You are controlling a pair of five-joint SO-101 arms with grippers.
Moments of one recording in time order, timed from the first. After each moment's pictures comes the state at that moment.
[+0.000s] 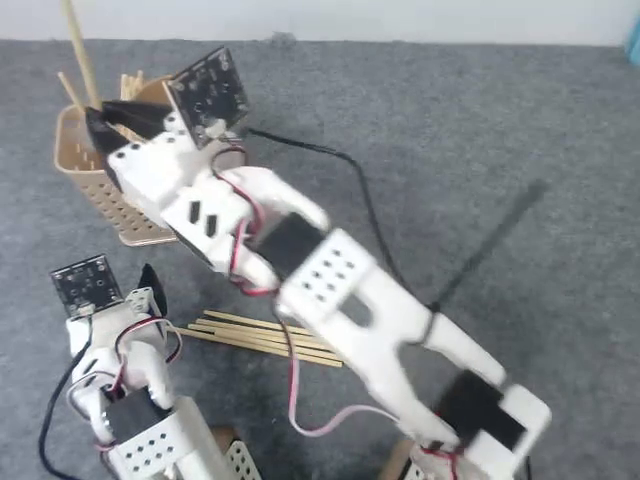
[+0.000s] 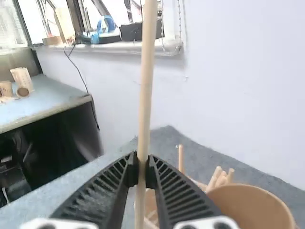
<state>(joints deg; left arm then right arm) -36.3 -102.6 96.8 53.0 -1.5 -56.1 0.6 -6.9 14.6 -11.3</state>
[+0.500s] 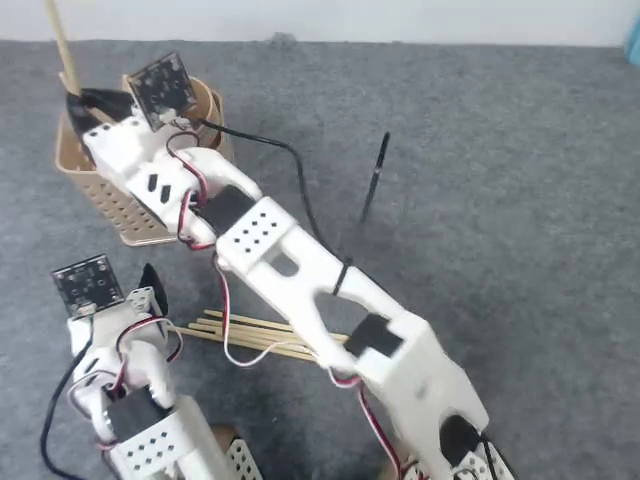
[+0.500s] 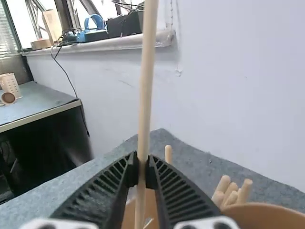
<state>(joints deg) -36.3 -102.6 96.8 53.0 -1.5 -54.5 37.9 -39.5 9.4 -11.5</state>
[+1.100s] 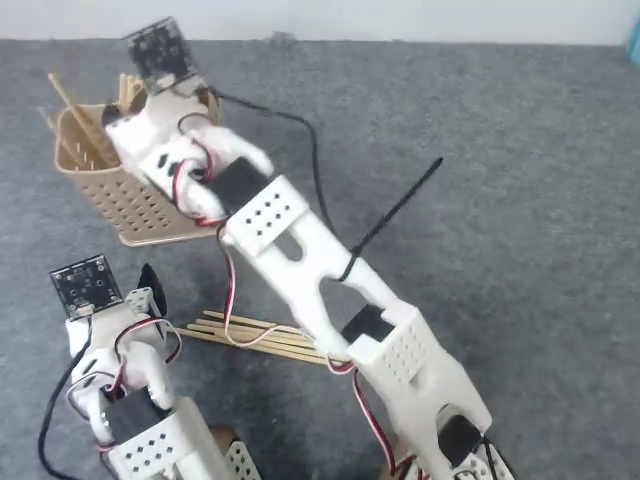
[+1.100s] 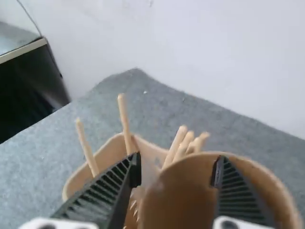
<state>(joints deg) -36.2 -102.6 96.8 53.0 -1.5 -51.6 42.1 -62.0 44.0 -11.6</state>
